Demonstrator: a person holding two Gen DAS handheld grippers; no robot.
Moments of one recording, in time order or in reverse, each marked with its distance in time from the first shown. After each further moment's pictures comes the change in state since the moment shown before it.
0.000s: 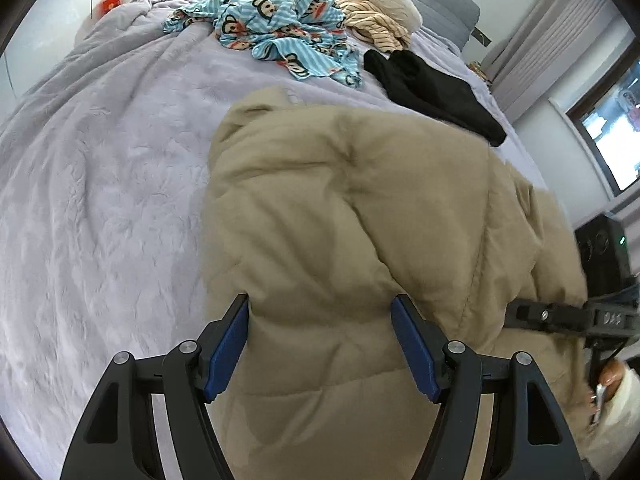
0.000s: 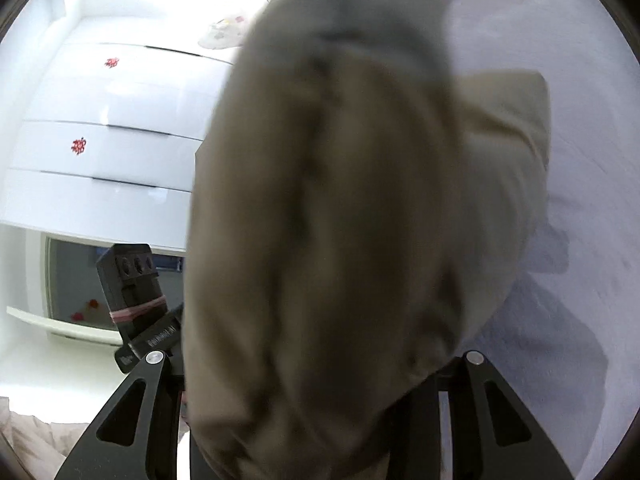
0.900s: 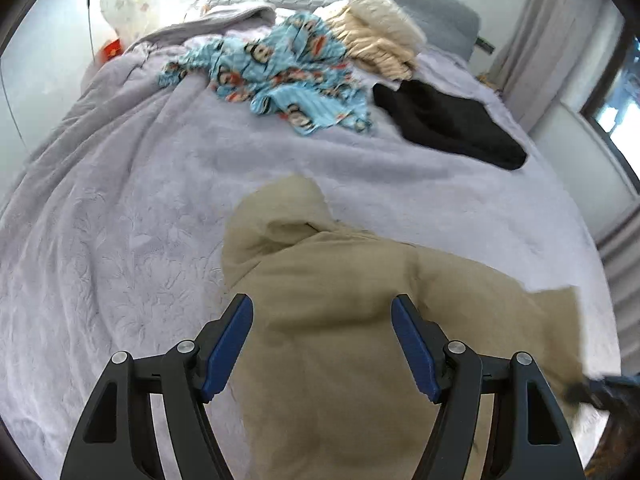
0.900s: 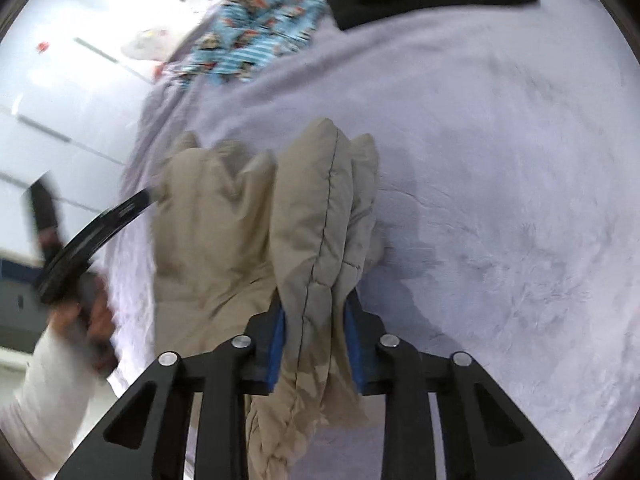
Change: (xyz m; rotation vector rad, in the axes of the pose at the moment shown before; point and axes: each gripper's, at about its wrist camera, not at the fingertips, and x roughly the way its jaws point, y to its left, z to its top) left arm 0.025 -0.022 0.077 0.068 -0.091 0.115; right arm -0.074 0.022 -0.050 -0.053 -0.133 -0.503
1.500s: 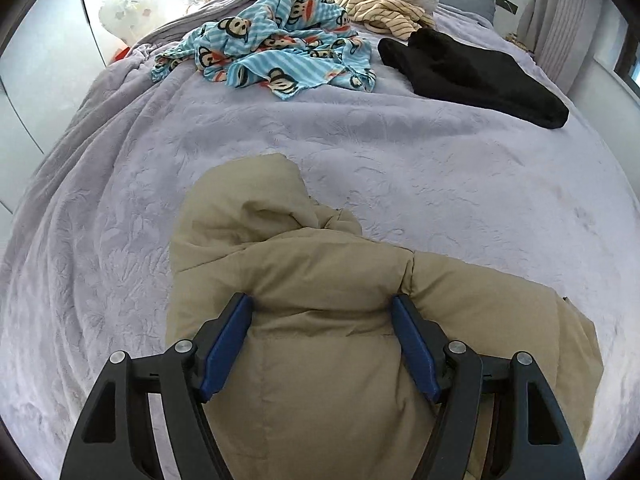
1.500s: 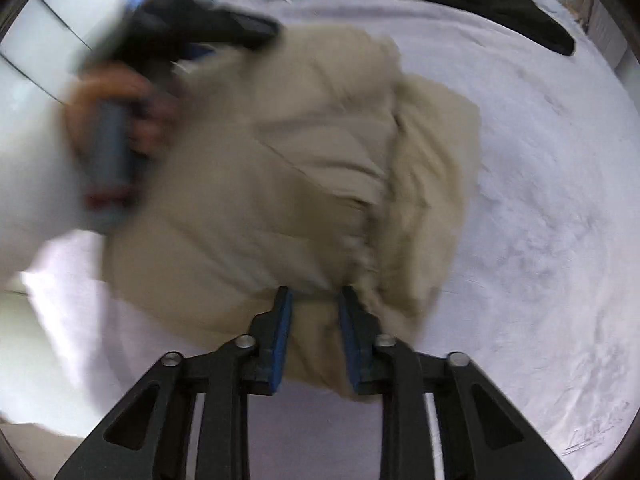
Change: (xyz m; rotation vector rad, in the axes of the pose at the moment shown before) left arm 0.068 -0.076 -0.010 0.061 0.048 0.192; right arm 0.045 0.046 -0.075 -0.248 0.126 -0.274
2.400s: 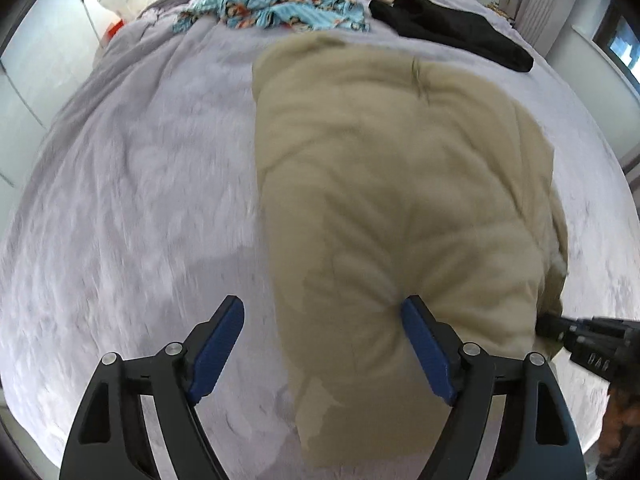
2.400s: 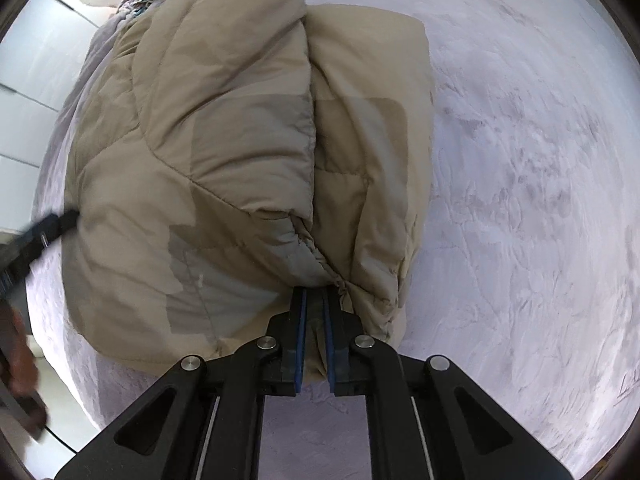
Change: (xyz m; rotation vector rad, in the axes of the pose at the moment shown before) left arm -0.095 0.060 -0.146 0.023 0.143 -0.053; right arm 0.035 -0.032 0.005 0.254 0.067 0.050
